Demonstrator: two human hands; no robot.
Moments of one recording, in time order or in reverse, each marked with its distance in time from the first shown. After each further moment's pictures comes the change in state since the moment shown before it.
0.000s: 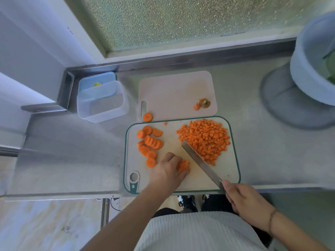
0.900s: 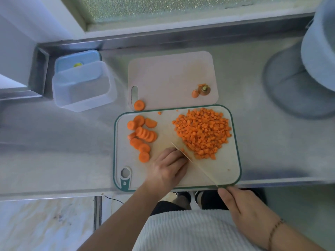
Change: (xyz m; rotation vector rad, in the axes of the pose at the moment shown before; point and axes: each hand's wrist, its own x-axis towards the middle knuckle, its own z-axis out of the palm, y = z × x) left_hand 0.002 -0.015 0.020 -0.111 0.182 0.431; right_hand -0.006 0.010 0.016 -0.317 0.056 -0.166
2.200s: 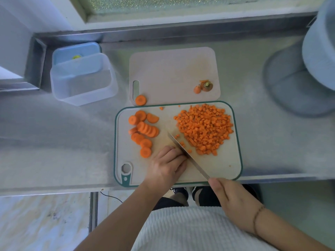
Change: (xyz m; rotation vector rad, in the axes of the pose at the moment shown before) left_hand -0.011 -0.001 0.000 -0.001 0.040 -0.036; right_hand 0.017 -0.020 0.016 0.077 0.016 -0.010
